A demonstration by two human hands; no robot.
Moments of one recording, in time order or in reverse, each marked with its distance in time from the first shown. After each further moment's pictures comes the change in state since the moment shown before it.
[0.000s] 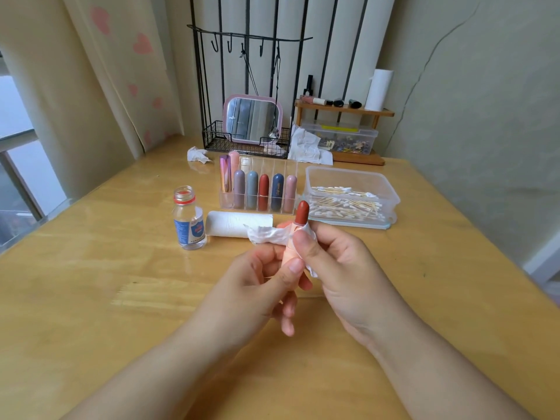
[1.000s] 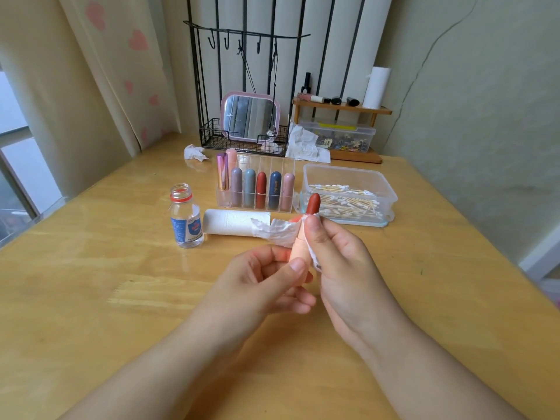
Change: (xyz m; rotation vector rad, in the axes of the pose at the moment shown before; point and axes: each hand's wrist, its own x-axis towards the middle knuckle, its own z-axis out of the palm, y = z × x) left_hand 0.000 -0.003 0.002 -0.184 0.007 -0.076; right_hand -0.004 -0.006 0.012 0.077 0.200 0.080
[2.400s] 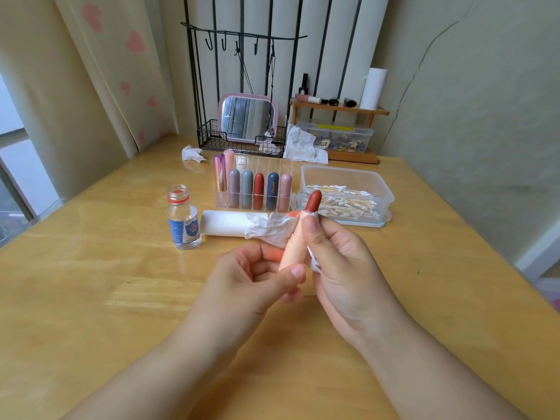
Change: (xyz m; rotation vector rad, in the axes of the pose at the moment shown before) left_hand -0.002 0.002 0.003 0.077 0.134 0.100; right_hand 0.004 0.002 -0.003 0.078 -0.036 -0.020
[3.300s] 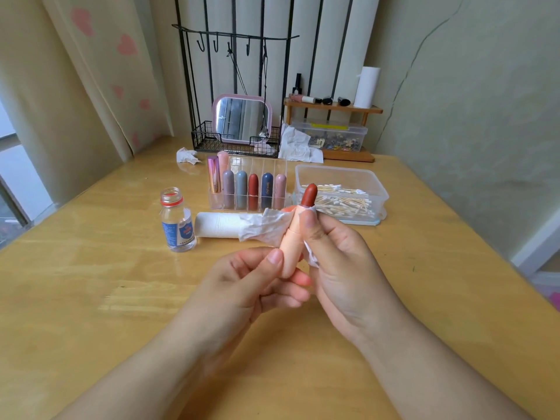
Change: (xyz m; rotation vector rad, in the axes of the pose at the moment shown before) left_hand -0.001 0.002 0.000 -0.220 -0.105 -0.104; right_hand -0.004 -0.008 -0.001 0.019 -0.047 -0.031
